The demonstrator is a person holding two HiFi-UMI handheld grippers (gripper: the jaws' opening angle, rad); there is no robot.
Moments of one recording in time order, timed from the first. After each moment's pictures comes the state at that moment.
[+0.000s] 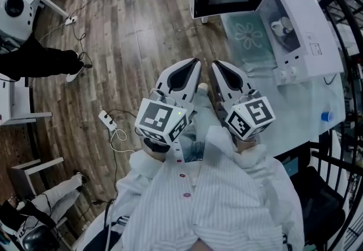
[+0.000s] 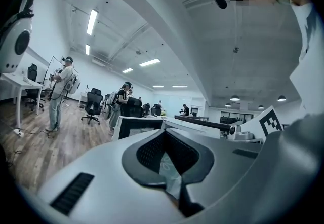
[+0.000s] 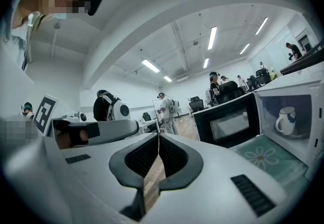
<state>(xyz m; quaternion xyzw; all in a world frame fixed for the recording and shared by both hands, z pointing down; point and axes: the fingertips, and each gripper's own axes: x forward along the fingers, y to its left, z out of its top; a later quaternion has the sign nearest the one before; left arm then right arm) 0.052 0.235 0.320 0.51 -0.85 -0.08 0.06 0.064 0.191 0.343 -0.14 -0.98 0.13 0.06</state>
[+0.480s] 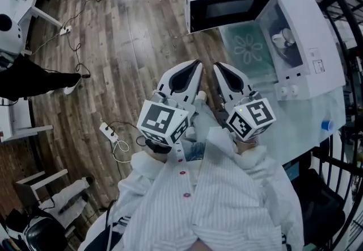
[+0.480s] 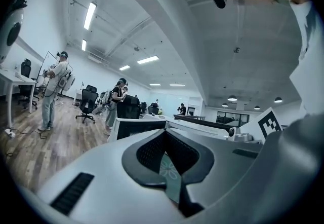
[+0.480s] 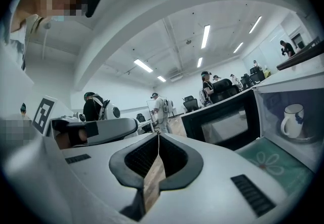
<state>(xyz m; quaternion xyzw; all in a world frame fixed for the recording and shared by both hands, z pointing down) -0.030 0.191 0.327 0.54 -0.84 -0.08 0.07 -0.015 0.147 0.354 -0.11 -0.98 0.14 0.06</state>
